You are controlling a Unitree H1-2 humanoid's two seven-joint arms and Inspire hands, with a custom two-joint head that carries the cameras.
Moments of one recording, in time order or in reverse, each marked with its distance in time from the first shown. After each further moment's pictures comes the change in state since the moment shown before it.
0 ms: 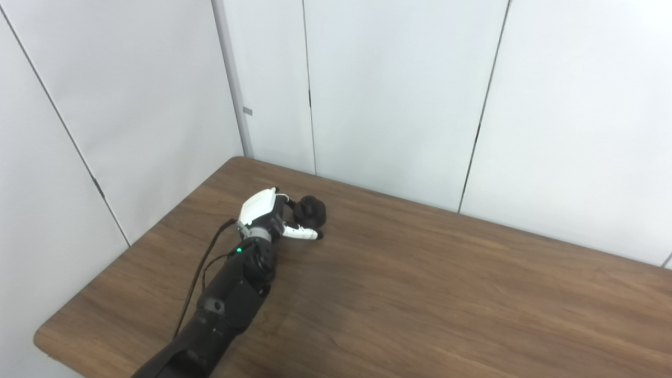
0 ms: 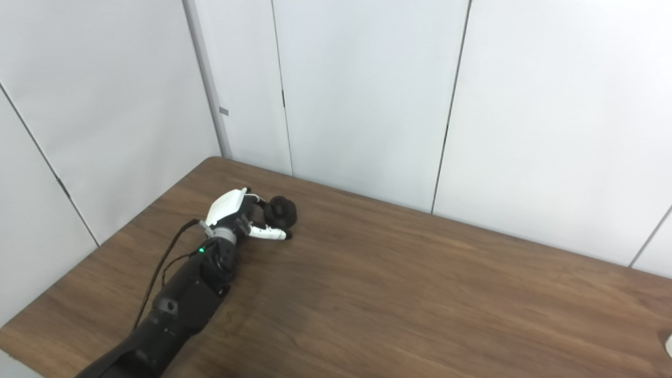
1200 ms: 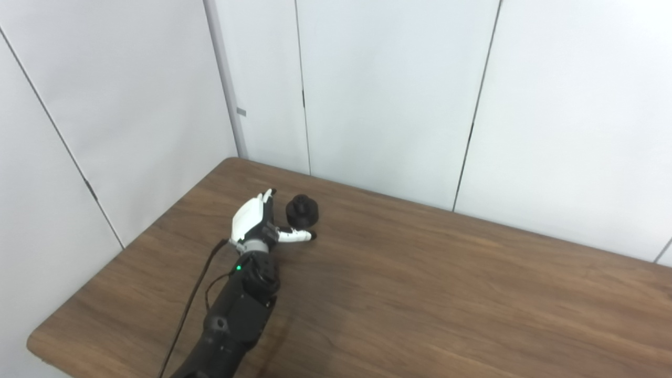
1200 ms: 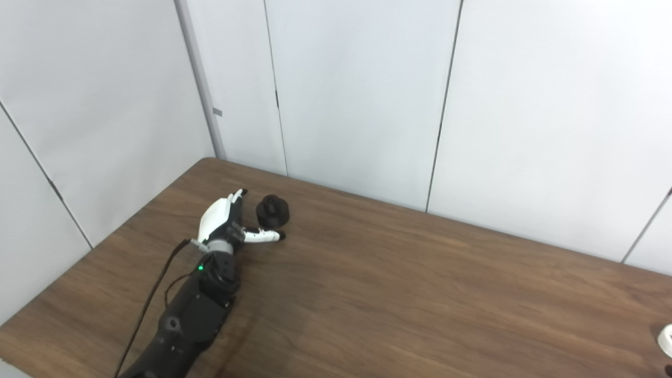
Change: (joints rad) left arm 0.003 -0.076 0.151 0.022 -0.059 0.032 0.122; right arm -0.023 0.000 0.001 0.028 -0.002 -0.014 0.004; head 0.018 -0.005
